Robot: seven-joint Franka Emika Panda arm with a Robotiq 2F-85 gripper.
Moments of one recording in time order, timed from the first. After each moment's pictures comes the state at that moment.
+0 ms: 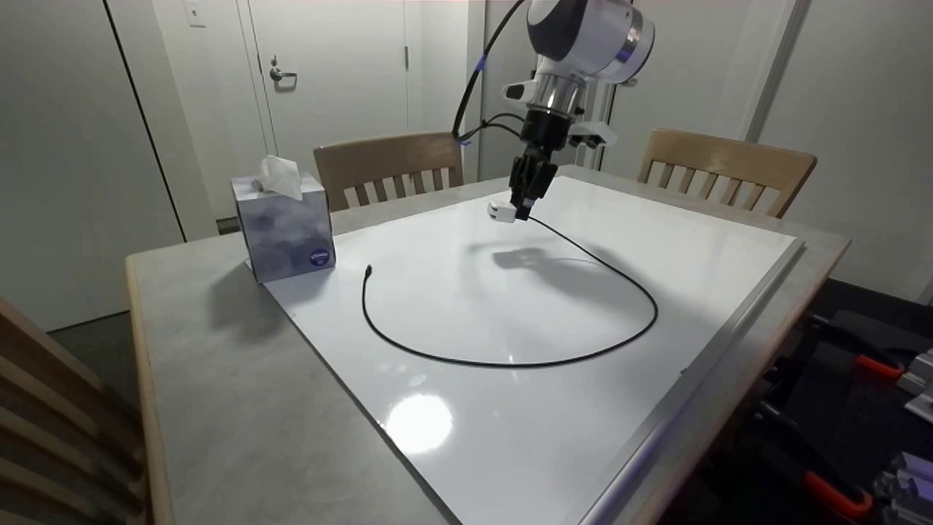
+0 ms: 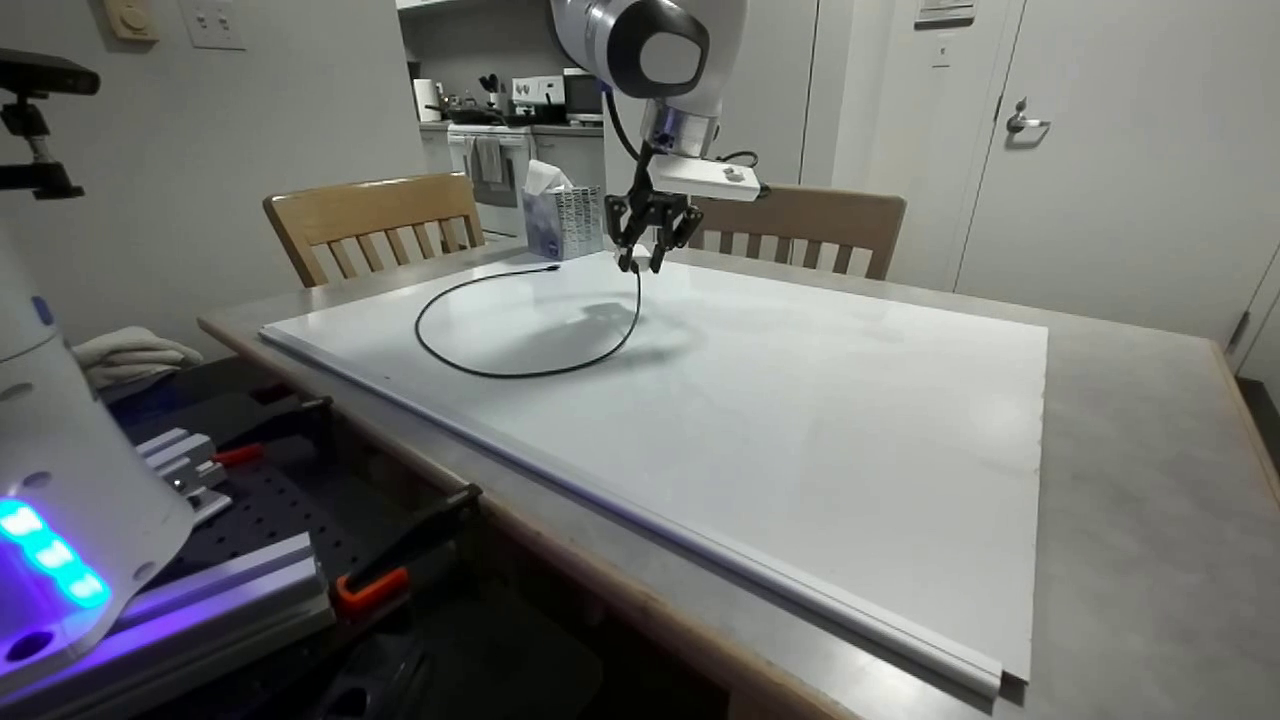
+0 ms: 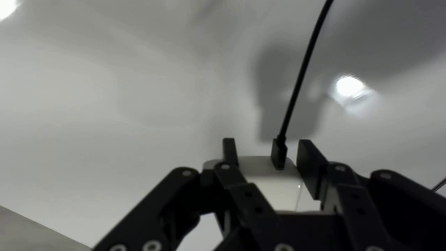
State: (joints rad) arm -0.29 0.56 0.25 -1.94 0.30 2.45 -1.39
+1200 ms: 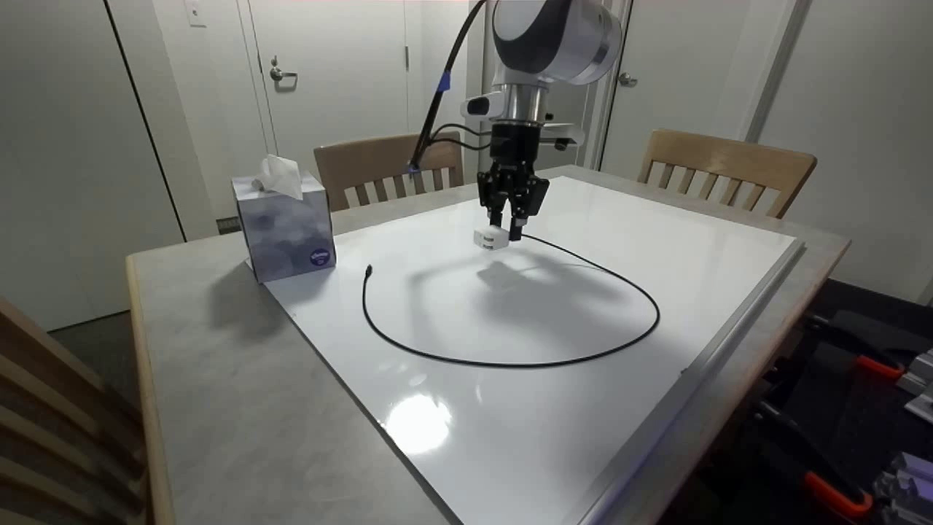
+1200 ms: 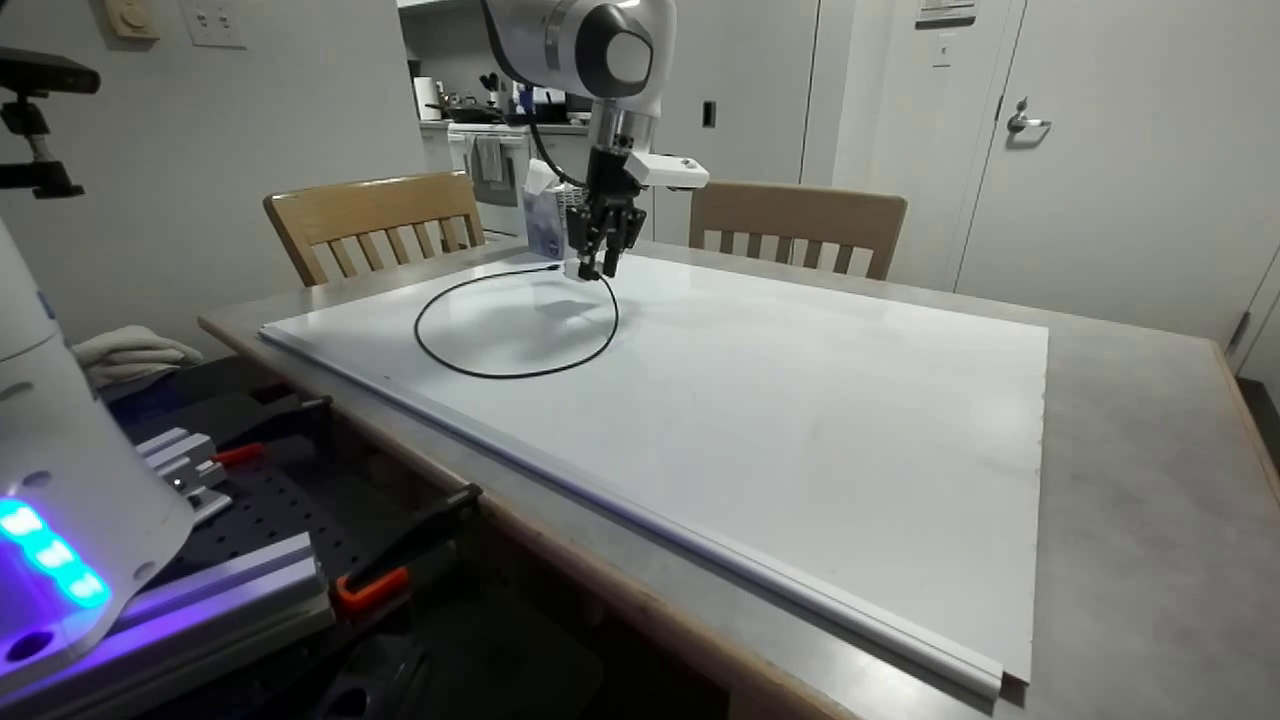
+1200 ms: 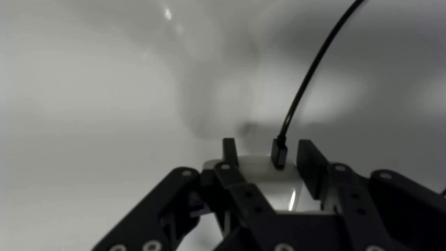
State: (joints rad) arm -0.12 0.58 0.23 -1.91 0.07 2.37 -1.56
